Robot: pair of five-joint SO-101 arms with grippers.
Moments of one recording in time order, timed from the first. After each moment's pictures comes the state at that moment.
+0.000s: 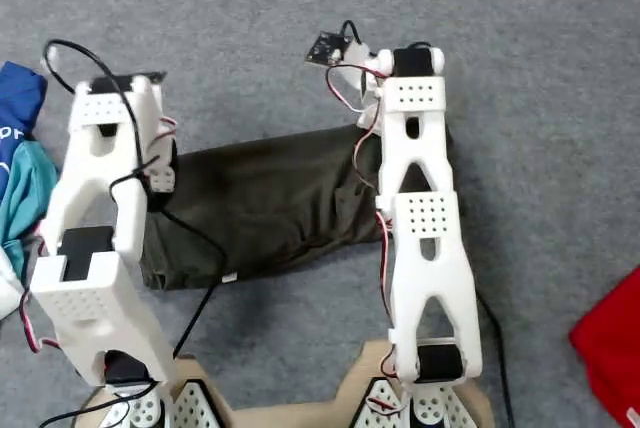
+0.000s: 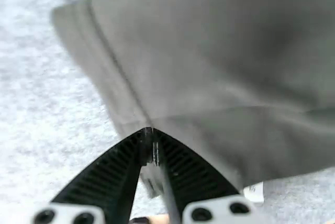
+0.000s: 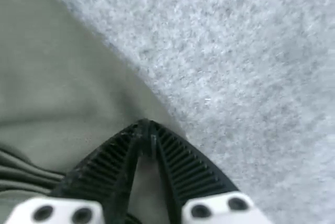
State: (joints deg) left arm -10.5 18.2 -4.1 91.4 -11.8; right arm -7.2 76.8 -92.9 101.0 47.5
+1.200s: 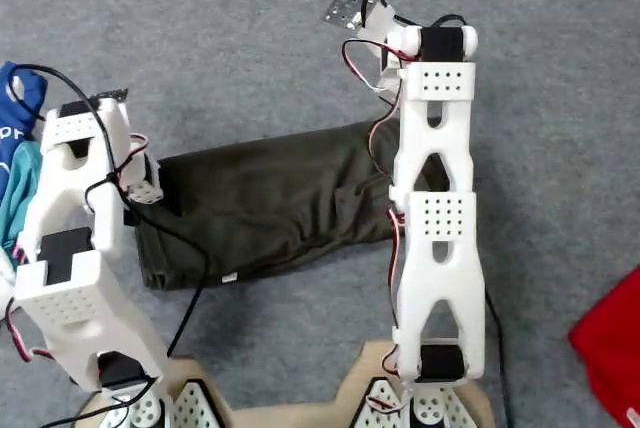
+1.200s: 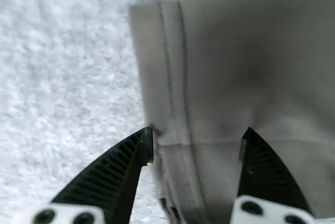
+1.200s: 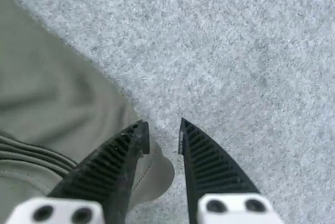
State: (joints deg) left arm -18.5 18.2 7.5 79.1 -11.3; right arm -4.2 66.6 -92.9 101.5 45.8
